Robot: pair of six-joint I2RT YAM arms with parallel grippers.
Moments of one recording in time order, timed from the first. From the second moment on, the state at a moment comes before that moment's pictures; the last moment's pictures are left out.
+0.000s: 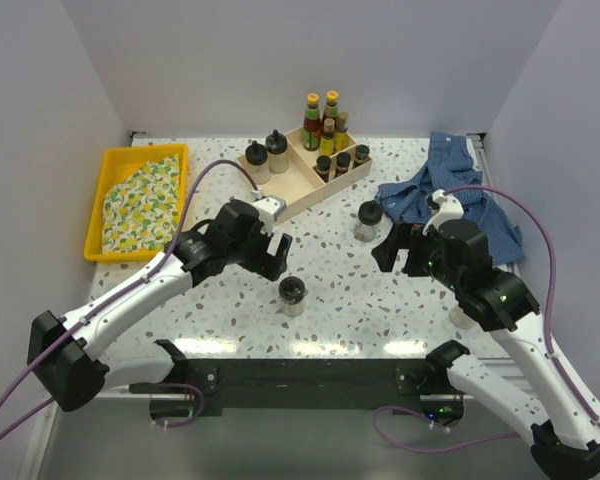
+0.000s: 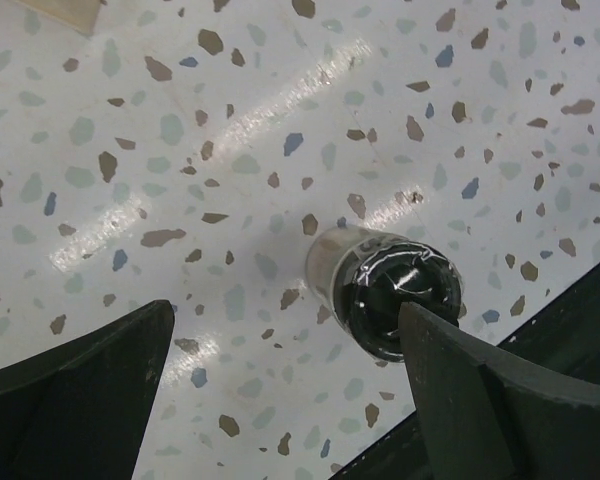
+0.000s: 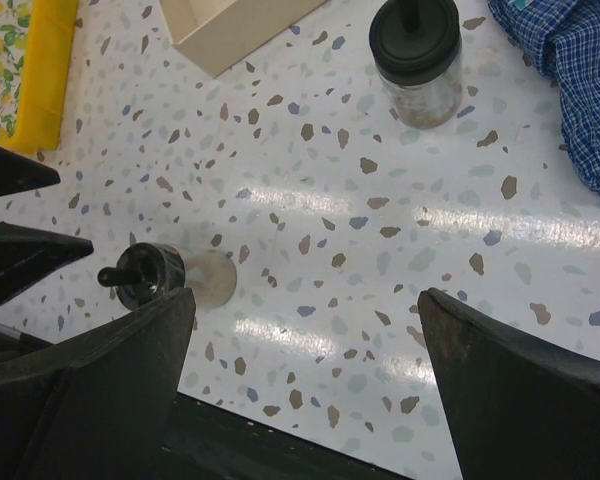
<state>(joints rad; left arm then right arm) -0.71 1.19 1.00 -0.60 0.01 -0.20 0.52 0.73 0.97 -0.77 0.09 0.50</state>
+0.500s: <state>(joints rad) -0.91 1.28 0.98 -0.62 -0.02 -0.20 0.52 0.71 0.97 -0.78 0.10 0.50</state>
